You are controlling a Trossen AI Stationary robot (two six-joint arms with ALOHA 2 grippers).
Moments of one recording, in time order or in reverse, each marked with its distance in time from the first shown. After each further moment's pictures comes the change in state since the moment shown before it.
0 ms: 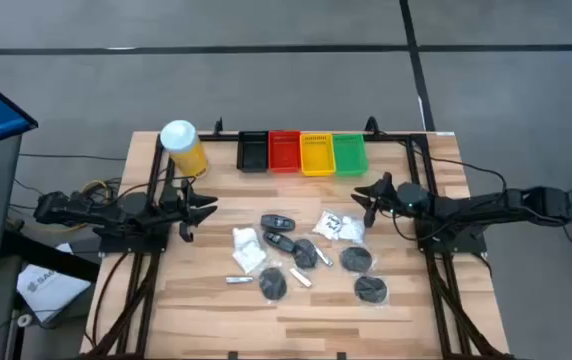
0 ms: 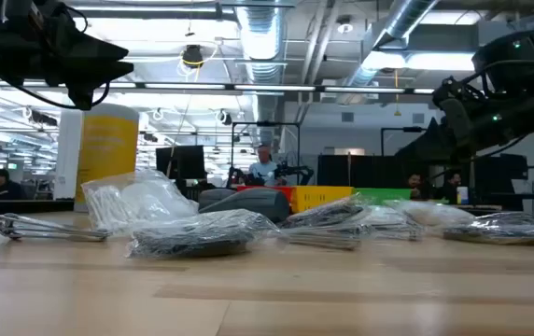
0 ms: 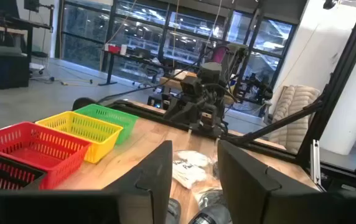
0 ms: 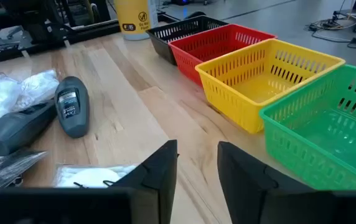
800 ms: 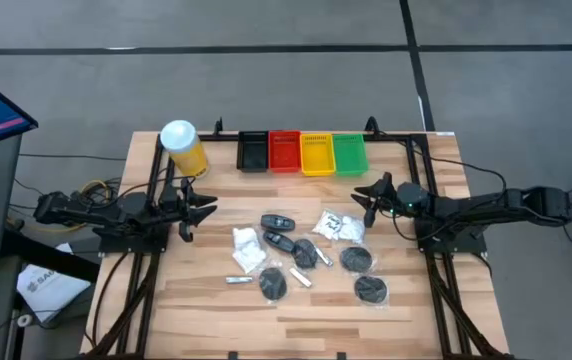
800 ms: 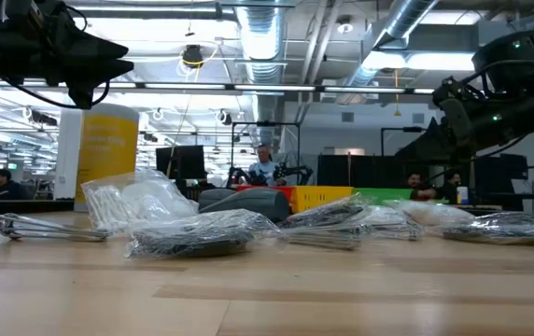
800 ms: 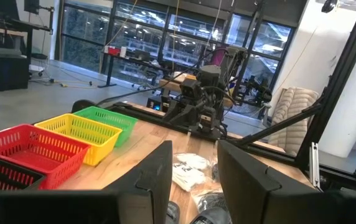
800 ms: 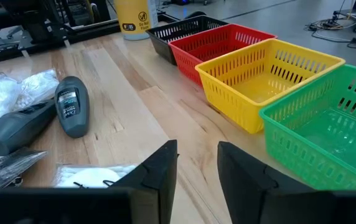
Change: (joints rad) left arm 0.000 0.000 0.000 0.011 0.000 0.000; right arm 0.000 0.000 0.000 -0.001 0.000 0.000
